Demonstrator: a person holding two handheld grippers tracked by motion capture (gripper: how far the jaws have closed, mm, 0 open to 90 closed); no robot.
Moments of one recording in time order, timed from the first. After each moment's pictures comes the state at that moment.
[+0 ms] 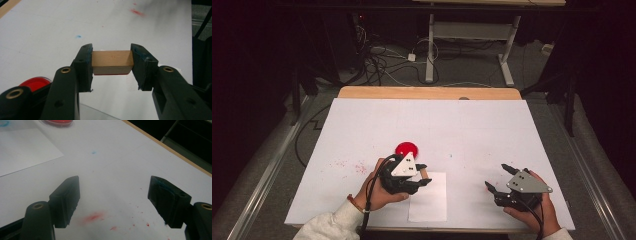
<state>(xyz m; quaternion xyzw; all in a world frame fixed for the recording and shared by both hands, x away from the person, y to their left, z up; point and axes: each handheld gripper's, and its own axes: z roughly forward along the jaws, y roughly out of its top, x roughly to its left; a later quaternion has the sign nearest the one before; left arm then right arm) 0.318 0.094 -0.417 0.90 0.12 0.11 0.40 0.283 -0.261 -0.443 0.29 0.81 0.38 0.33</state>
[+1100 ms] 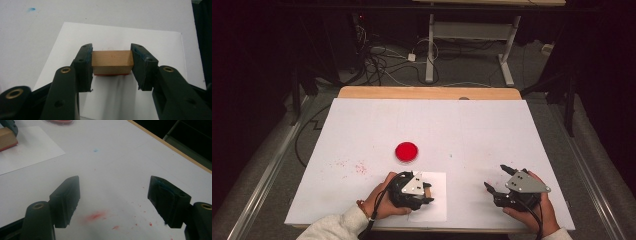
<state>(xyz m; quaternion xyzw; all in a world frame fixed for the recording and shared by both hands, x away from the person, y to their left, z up) 0.316 0.081 -0.475 0.93 0.07 0.08 0.36 0.284 -0.260 -0.446 0.29 0.82 0.38 0.32</state>
